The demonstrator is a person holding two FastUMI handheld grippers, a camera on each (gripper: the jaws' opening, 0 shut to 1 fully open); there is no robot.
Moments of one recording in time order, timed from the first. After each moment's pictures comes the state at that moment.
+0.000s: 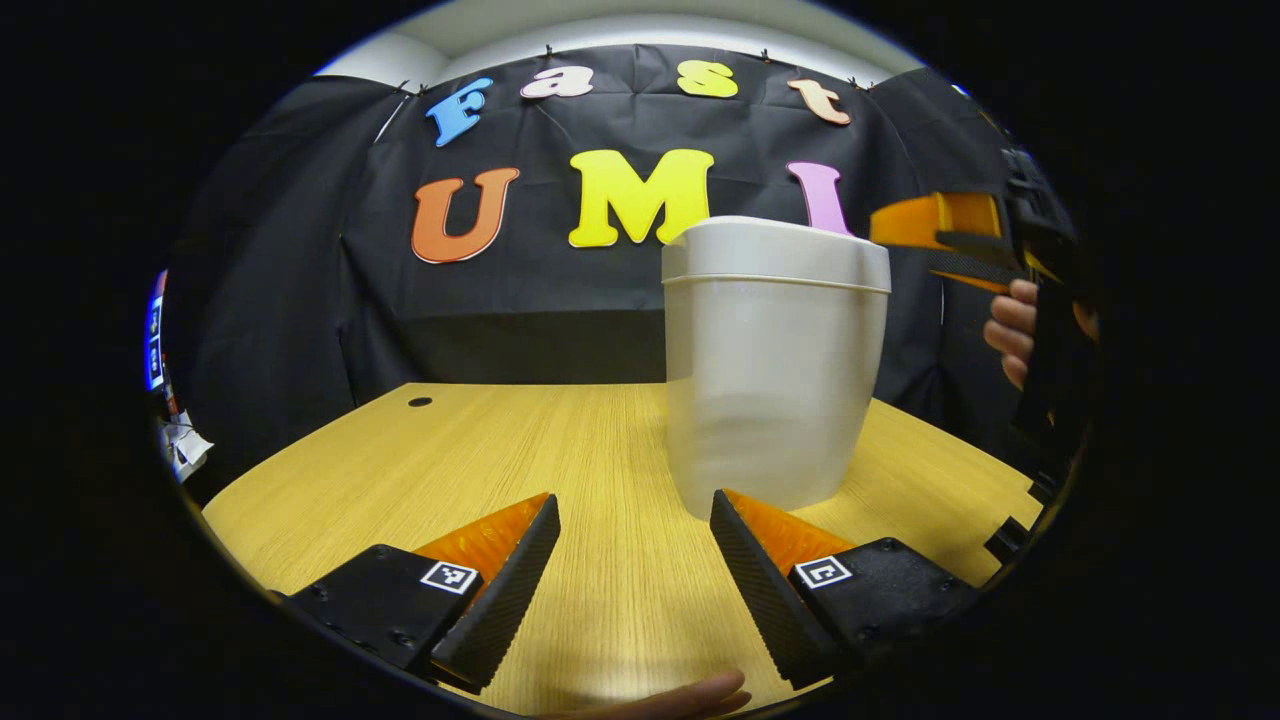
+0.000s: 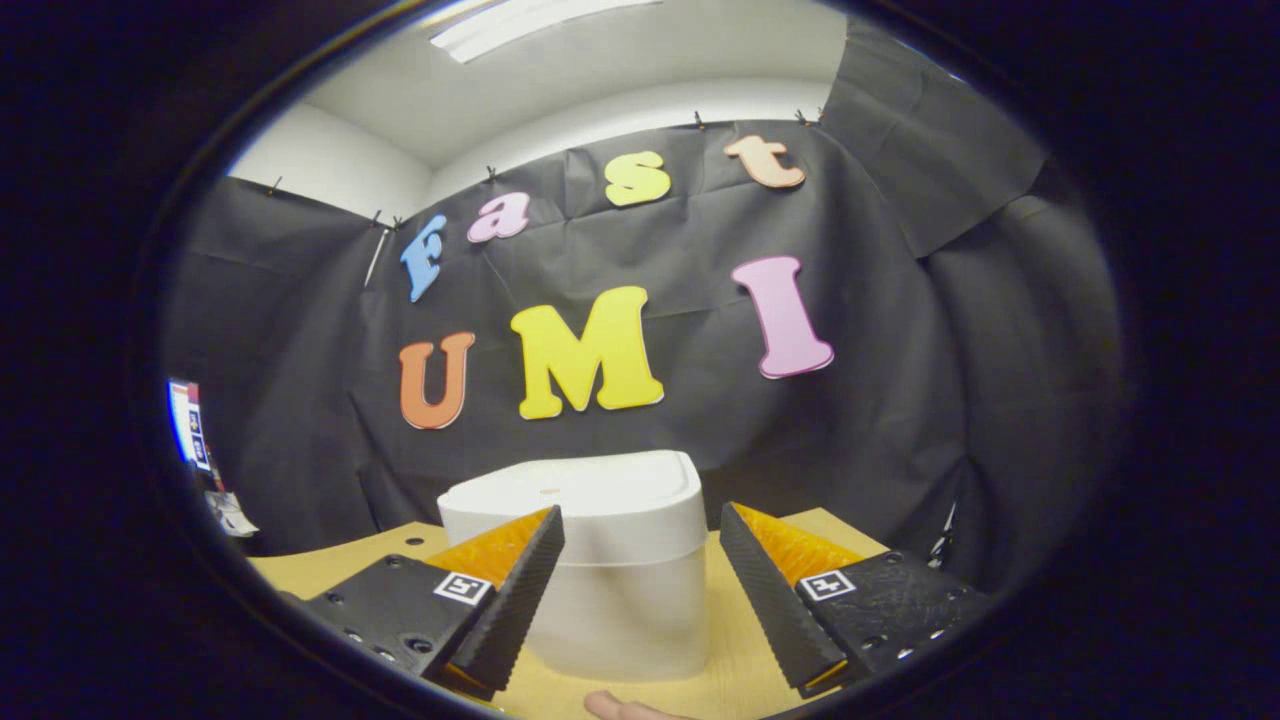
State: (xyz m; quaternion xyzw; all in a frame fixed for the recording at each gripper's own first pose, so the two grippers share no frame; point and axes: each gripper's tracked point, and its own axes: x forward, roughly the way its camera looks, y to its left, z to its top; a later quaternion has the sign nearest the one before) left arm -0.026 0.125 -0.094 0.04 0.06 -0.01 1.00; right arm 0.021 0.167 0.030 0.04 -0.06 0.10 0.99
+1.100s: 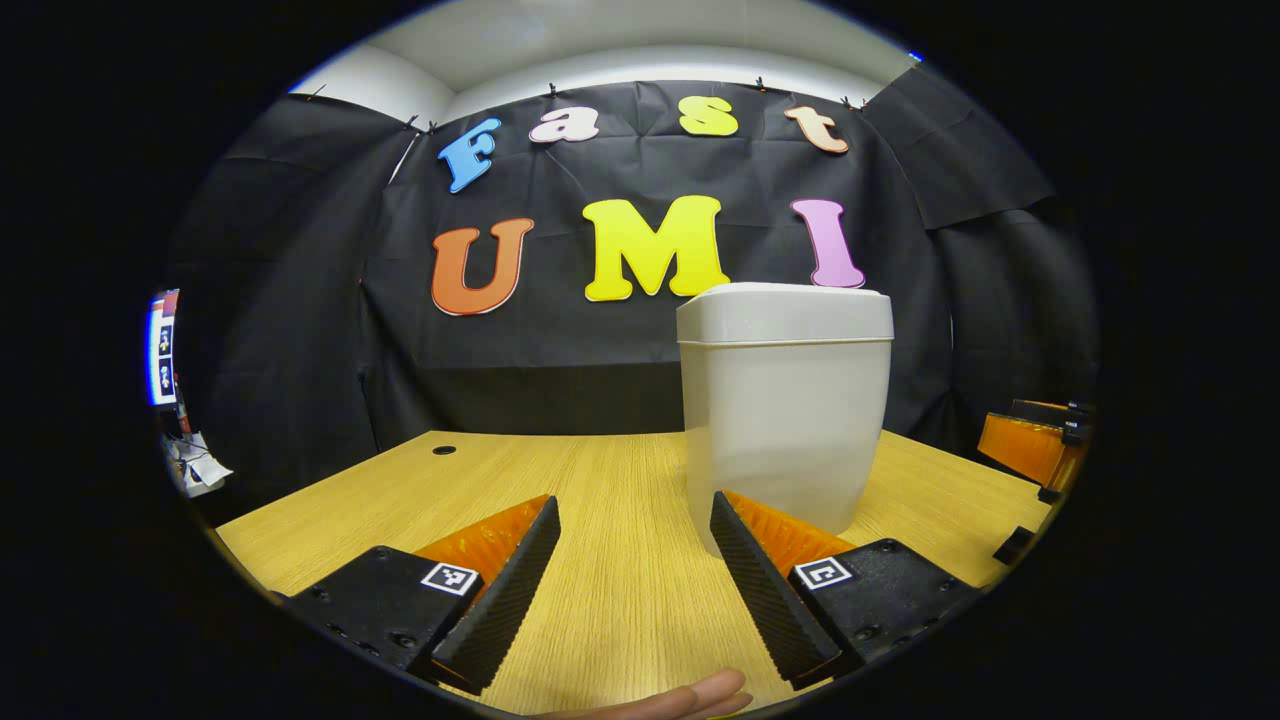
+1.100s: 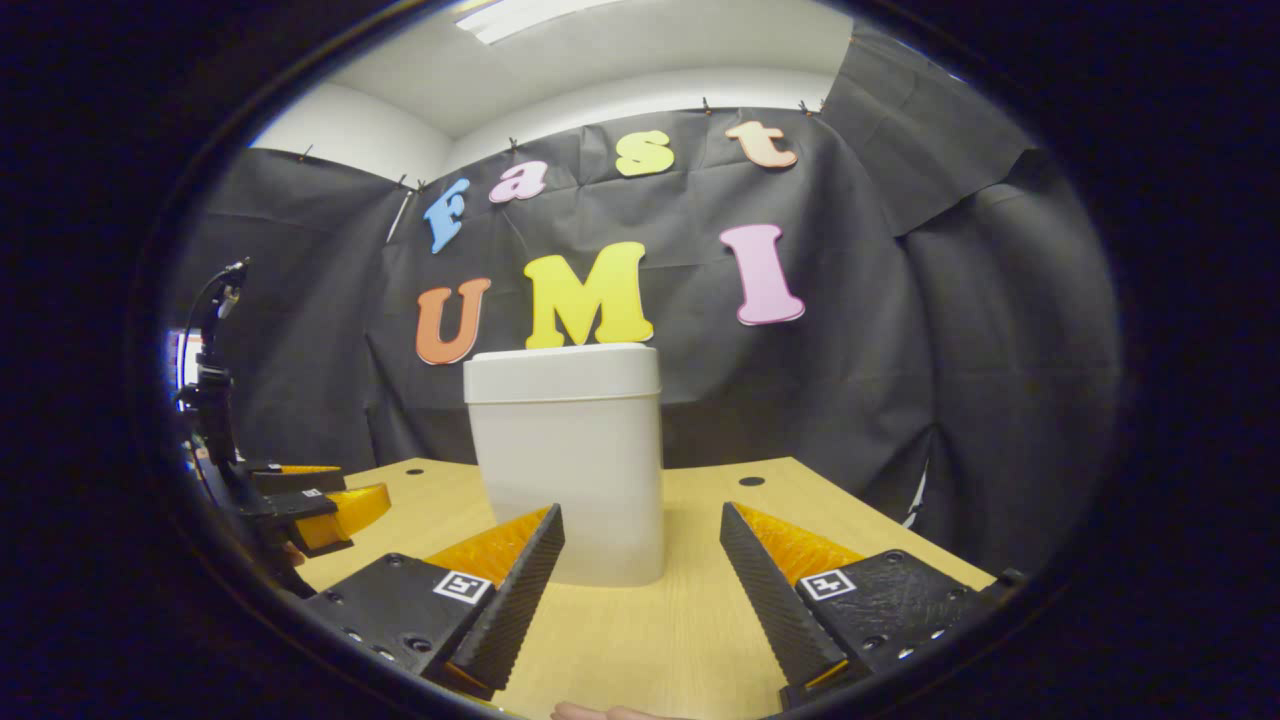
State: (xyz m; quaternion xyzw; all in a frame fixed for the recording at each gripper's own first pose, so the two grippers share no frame) left arm -0.033 0.132 -0.059 0.06 0.00 0.01 1.00; right arm -0.061 0.115 -0.061 0.00 -0.03 0.09 1.00
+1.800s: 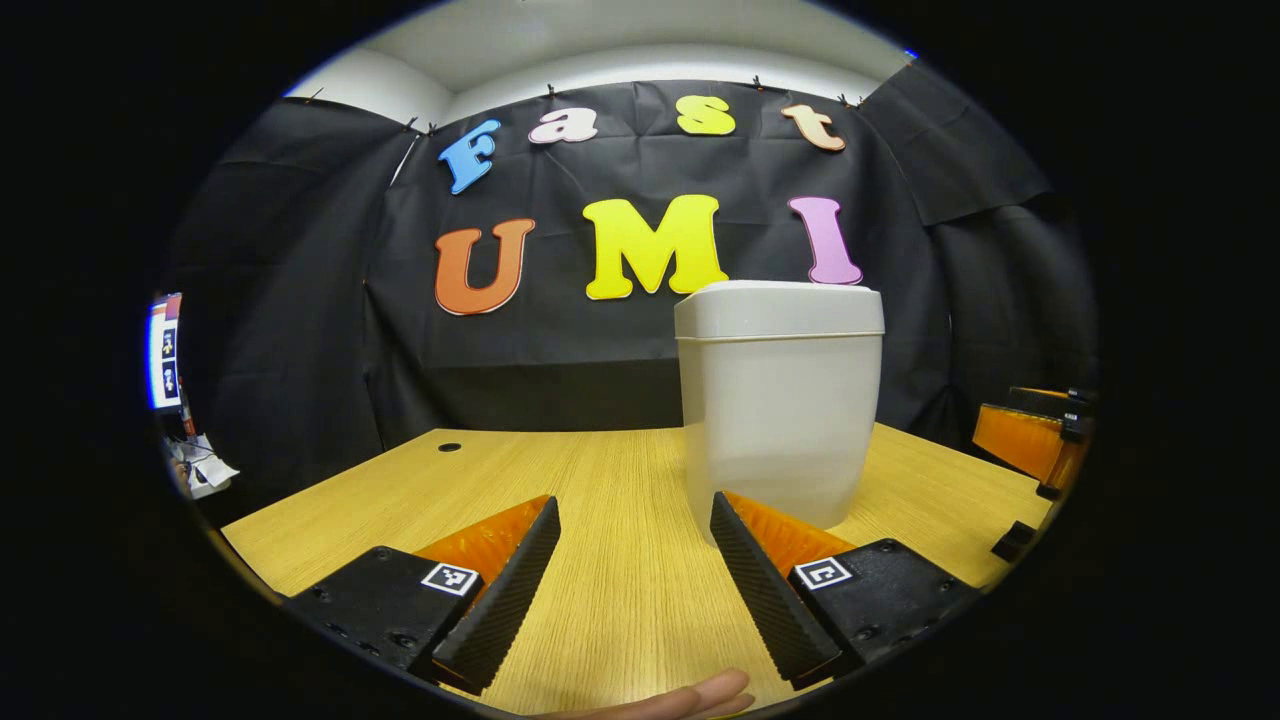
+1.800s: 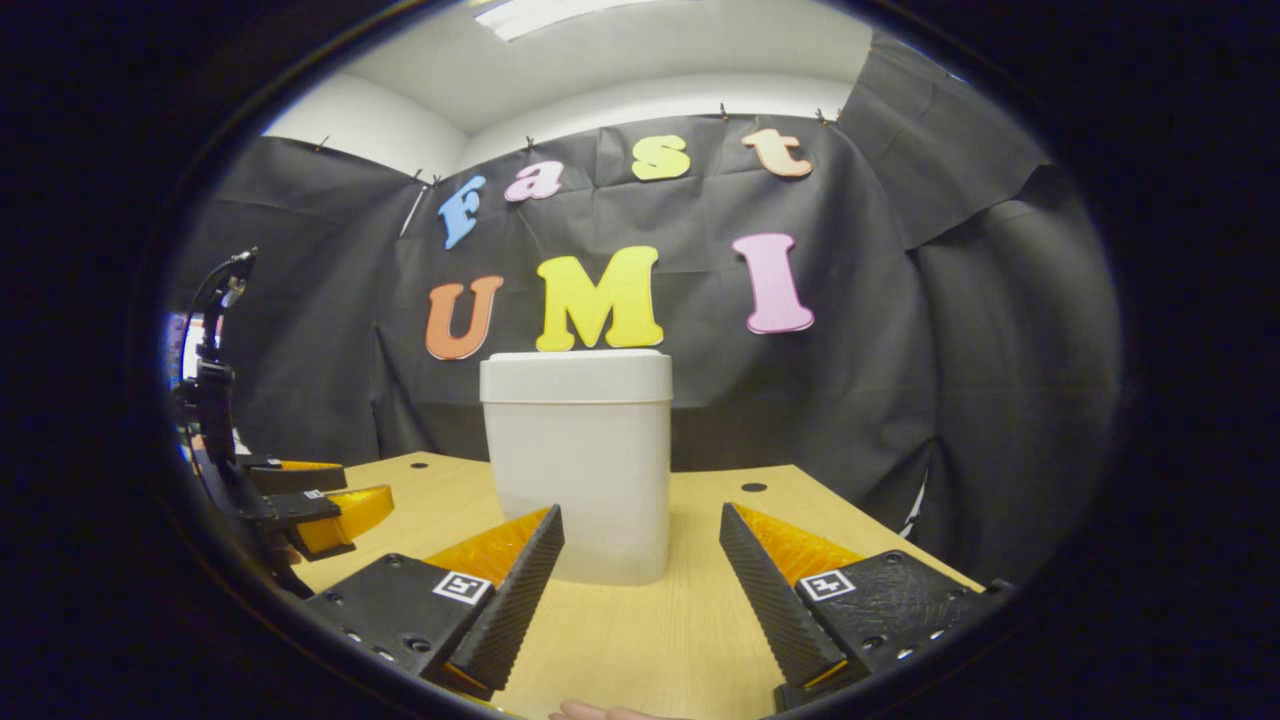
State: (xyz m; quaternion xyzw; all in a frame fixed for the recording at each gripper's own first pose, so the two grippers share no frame) left arm -0.049 0.132 -0.064 0.05 0.00 0.02 1.00; right arm -0.074 0.133 -0.062 -0.01 -0.02 0.12 0.99
